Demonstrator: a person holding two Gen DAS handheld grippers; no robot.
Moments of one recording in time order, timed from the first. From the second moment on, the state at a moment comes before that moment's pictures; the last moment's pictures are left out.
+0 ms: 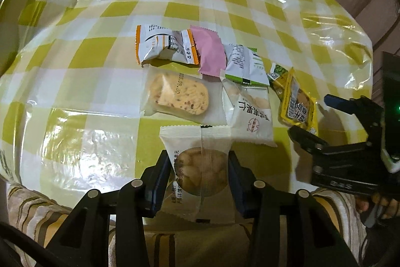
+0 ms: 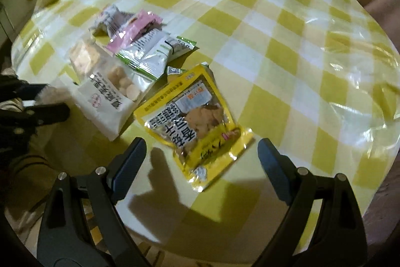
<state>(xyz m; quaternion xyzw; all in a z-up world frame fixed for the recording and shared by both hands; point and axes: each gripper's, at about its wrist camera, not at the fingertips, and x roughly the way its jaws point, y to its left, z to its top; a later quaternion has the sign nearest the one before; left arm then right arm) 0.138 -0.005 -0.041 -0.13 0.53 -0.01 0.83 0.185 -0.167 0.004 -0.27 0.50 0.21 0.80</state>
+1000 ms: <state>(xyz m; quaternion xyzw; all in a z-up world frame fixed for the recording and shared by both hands) 0.122 0.014 -0.035 -0.19 0.50 -0.05 0.84 0.190 -0.168 0.005 -0.21 0.50 0.19 0.82</state>
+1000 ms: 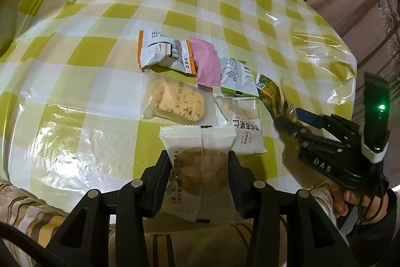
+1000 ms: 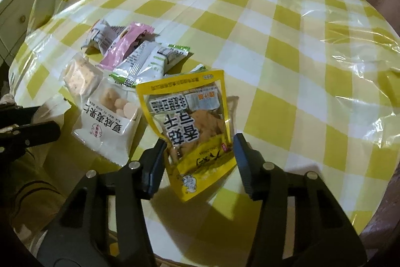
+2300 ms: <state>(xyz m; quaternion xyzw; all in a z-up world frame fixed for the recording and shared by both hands) 0.092 -0.065 0.013 -0.12 0.46 -0.07 0.88 0.101 -0.290 0.065 -0.08 0.47 0.09 0.87</state>
